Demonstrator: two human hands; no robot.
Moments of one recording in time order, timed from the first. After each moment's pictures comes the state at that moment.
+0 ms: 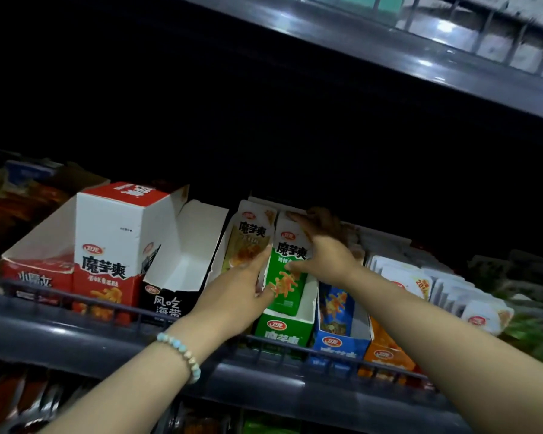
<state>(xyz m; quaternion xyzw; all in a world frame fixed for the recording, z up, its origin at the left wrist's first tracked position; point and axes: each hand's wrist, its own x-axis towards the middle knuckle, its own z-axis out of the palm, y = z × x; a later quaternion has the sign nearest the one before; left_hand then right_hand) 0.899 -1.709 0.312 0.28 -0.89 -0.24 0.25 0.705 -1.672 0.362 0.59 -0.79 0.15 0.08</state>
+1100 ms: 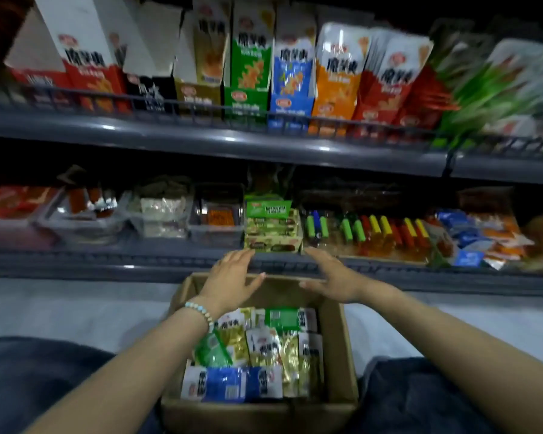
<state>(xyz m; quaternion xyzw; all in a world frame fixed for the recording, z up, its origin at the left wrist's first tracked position) 0.990 -1.503 0.094 0.30 -0.92 -0.24 0.00 0.805 -1.362 0.124 0.50 -0.80 0.10 -0.31</state>
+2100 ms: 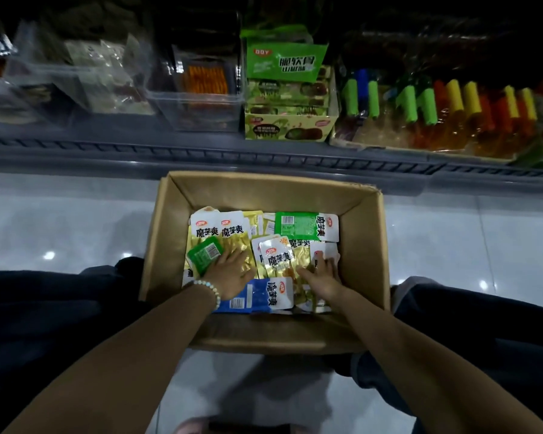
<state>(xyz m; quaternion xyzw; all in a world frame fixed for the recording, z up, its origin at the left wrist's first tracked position) 1.020 -1.472 -0.135 0.31 -0.82 -0.34 -0.34 0.856 -1.324 -0.137 0.11 -0.82 0.17 -0.54</state>
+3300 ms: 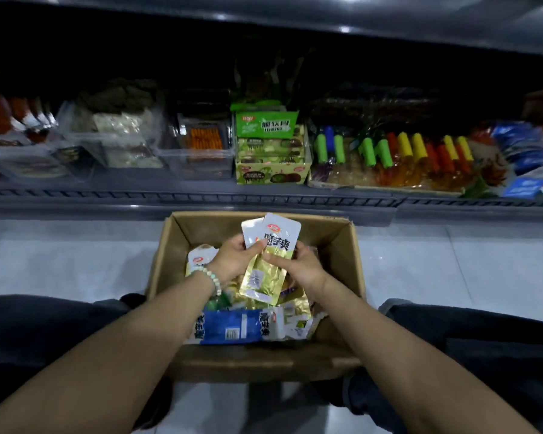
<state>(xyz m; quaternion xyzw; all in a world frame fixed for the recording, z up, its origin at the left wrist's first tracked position) 0.960 -1.487 -0.021 0.46 -0.58 -0.67 0.01 0.858 -1.381 -0.034 0.08 -0.70 0.49 -0.51</state>
